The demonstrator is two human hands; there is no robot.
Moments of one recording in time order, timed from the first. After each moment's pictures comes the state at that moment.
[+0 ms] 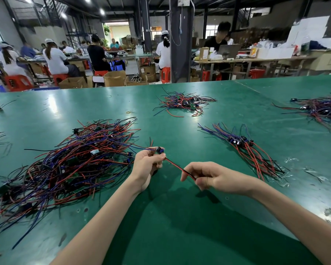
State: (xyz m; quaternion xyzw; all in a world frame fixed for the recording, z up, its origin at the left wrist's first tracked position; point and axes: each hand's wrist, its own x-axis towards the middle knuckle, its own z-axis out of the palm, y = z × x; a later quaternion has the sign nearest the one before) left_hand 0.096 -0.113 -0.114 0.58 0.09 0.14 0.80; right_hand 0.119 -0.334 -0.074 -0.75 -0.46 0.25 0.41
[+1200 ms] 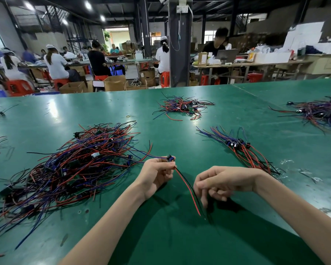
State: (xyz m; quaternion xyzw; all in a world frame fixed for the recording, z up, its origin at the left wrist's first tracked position) left_hand 0.075 -0.145 -0.095 0.51 0.09 0.00 0.85; right_hand 0.138 -0.352 -0.072 -0.69 -0.34 0.48 0.42
